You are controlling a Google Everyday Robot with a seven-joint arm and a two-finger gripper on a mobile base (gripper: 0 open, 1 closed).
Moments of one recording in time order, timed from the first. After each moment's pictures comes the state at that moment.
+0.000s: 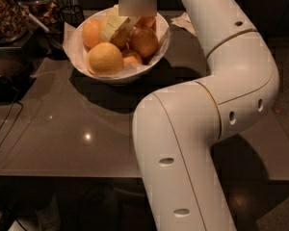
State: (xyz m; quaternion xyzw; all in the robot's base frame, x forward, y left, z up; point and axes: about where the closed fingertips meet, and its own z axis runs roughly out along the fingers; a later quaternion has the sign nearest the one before) arm 0.720 0.054 0.949 -0.47 0.84 0.19 0.19
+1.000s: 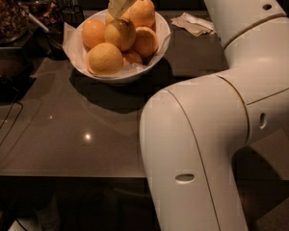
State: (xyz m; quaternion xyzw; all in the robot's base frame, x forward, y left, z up) arm 0.703 0.052 1.006 -0.47 0.83 0.19 0.24
